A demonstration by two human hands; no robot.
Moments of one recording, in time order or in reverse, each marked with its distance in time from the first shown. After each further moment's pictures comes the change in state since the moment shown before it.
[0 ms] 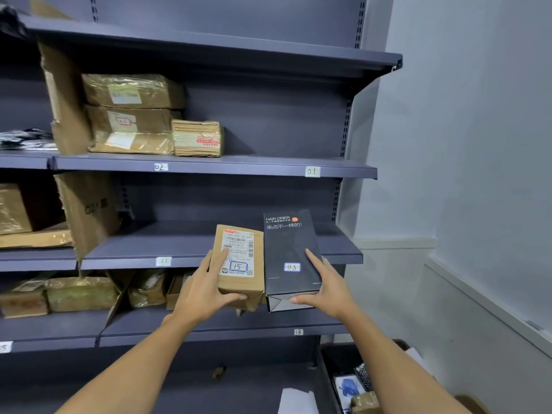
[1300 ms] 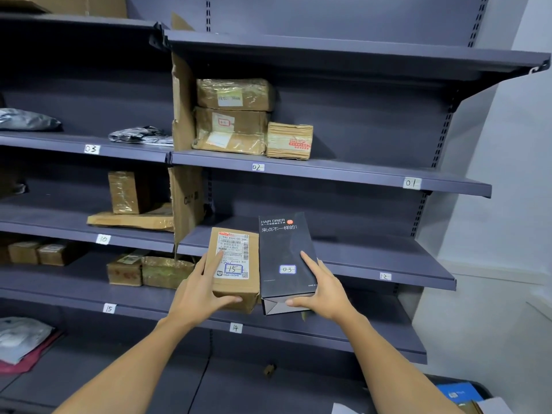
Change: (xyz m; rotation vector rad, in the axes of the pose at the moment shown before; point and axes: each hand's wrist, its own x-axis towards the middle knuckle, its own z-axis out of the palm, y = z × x) left_hand -0.059 -0.151 -0.102 0.074 0.089 -0.206; right_hand 0.050 -0.131 0.143 0.012 -0.194 -0.154
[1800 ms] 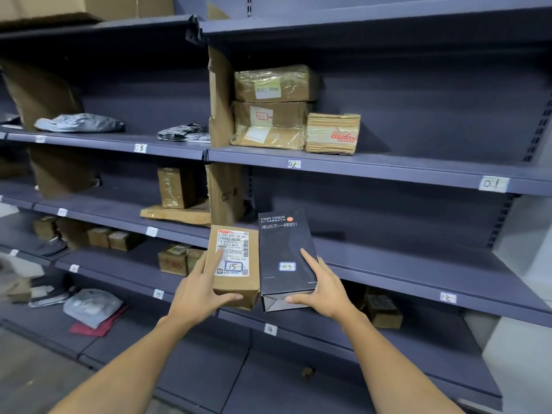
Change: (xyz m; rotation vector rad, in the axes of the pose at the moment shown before) left_hand 0.008 -0.040 -0.015 0.091 0.061 -0.210; right_hand 0.072 -0.014 0.048 0.098 -0.151 -0.108
